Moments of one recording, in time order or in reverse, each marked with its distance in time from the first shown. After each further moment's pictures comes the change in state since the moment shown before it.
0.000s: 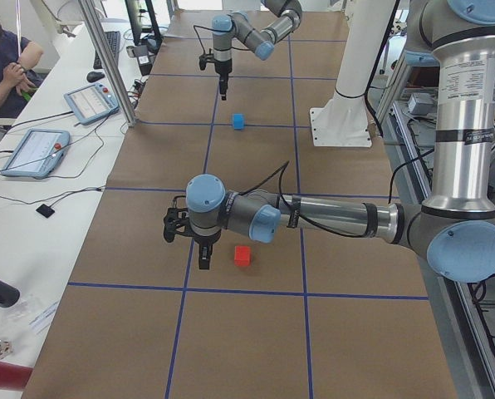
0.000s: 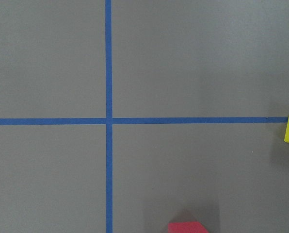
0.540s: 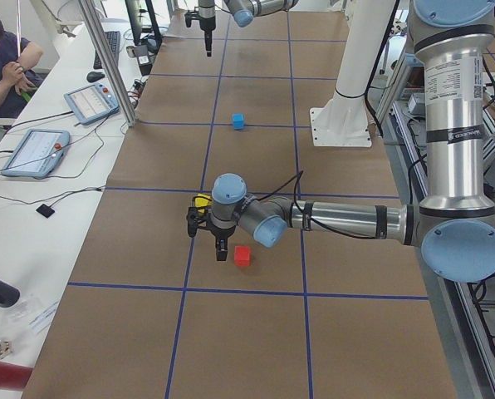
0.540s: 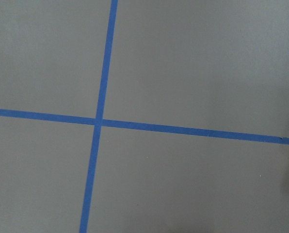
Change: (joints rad) left arm 0.197 0.080 0.003 -0.240 0.116 -0.273; right arm 0.208 -0.183 0.041 -0.023 0.042 -0.352
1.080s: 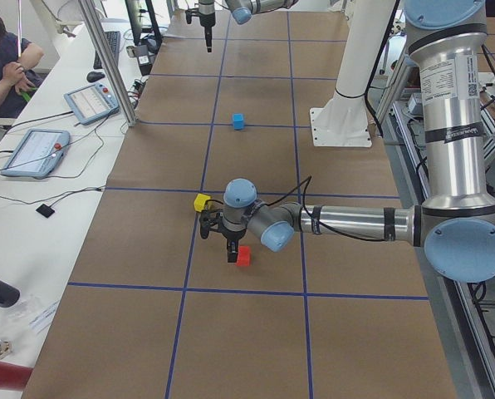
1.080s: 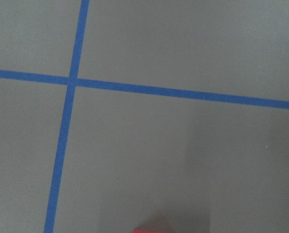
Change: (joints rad) left arm 0.129 0.046 0.004 -0.101 0.071 -0.077; right arm 0.026 -0.039 -0.003 0.007 0.004 -0.054
